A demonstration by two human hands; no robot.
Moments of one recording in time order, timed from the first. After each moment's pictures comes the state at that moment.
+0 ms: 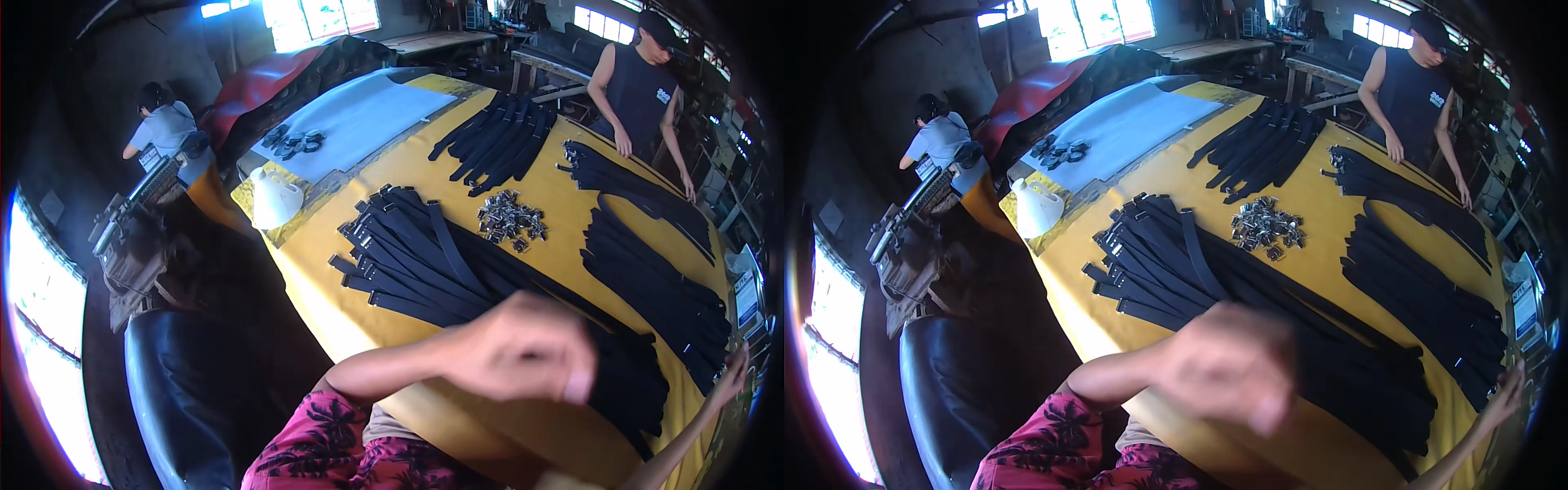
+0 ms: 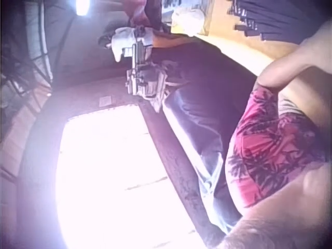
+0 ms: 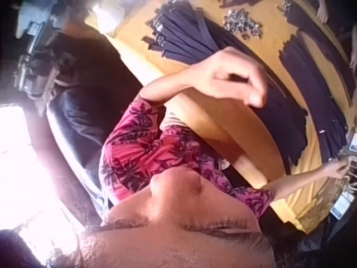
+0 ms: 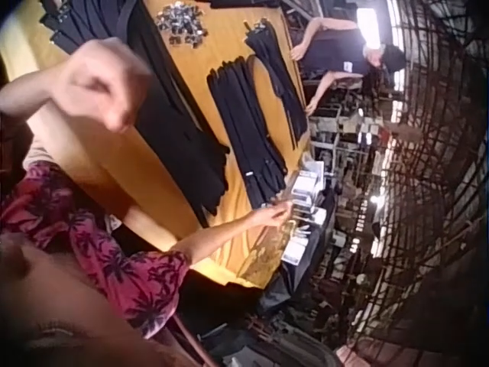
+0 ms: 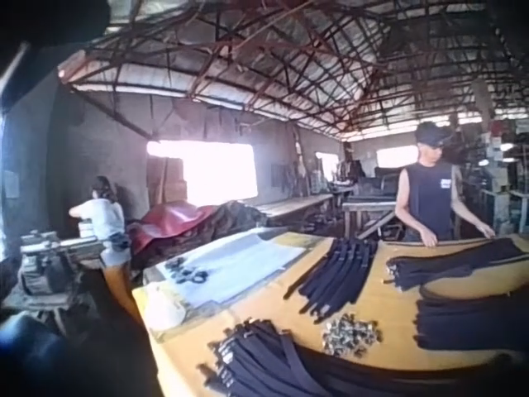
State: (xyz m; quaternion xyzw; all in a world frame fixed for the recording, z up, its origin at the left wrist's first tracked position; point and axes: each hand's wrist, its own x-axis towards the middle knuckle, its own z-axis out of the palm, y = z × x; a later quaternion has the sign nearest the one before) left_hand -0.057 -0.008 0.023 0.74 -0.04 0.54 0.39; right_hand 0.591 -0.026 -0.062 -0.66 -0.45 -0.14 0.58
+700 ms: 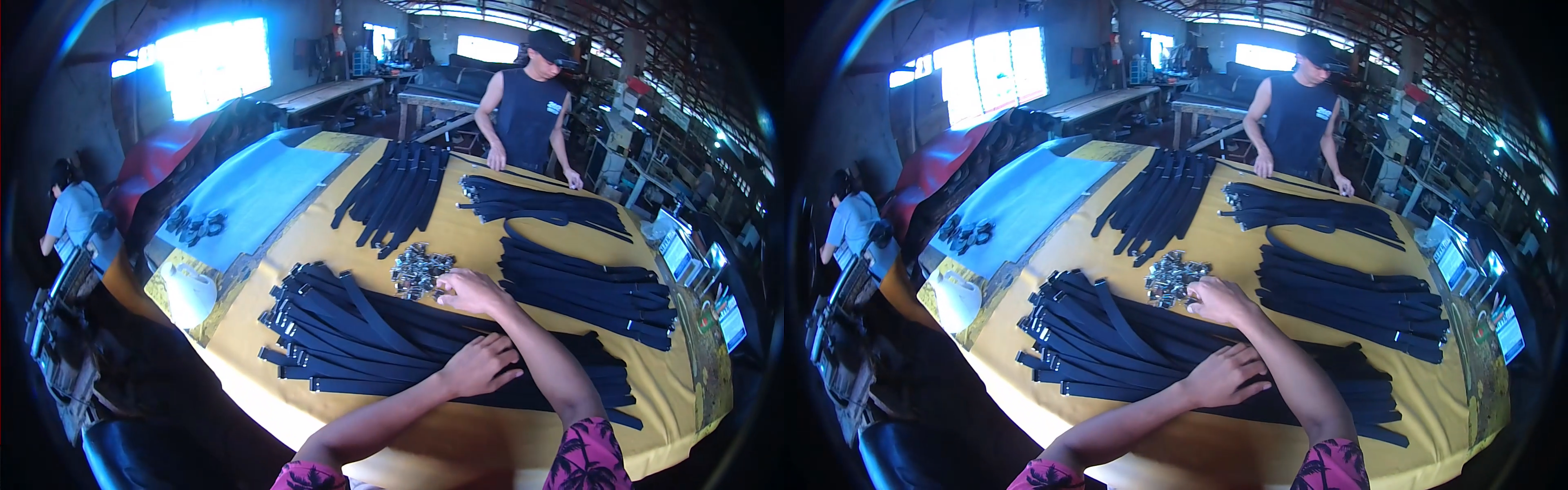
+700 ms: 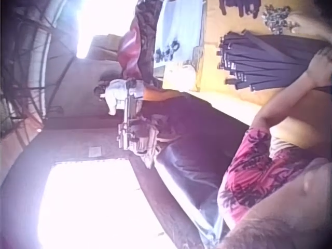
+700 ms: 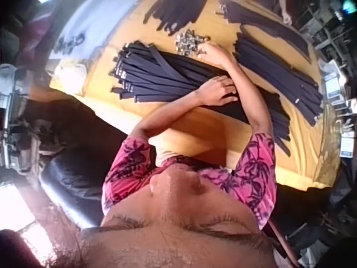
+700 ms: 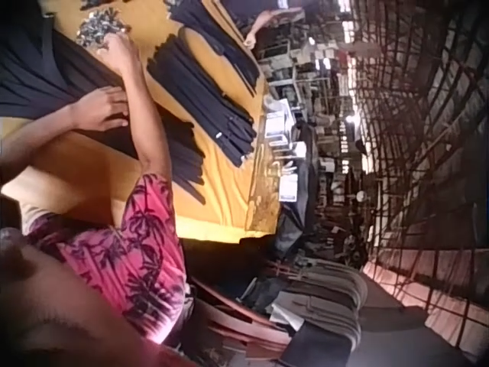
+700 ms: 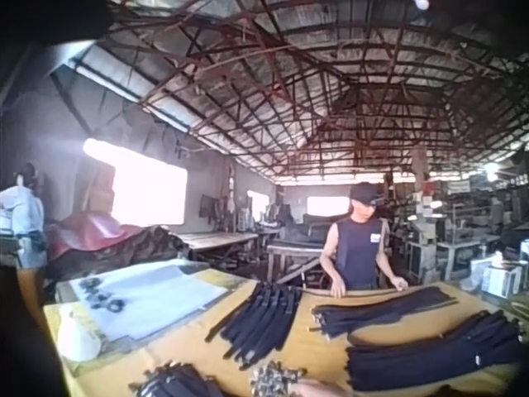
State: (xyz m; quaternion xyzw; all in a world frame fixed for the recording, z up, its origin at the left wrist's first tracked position) left_hand 0.011 0.071 -0.121 0.91 0.16 0.35 0.14; right_hand 0.109 0.188 -0.076 -0.49 -0.86 0.11 0.10
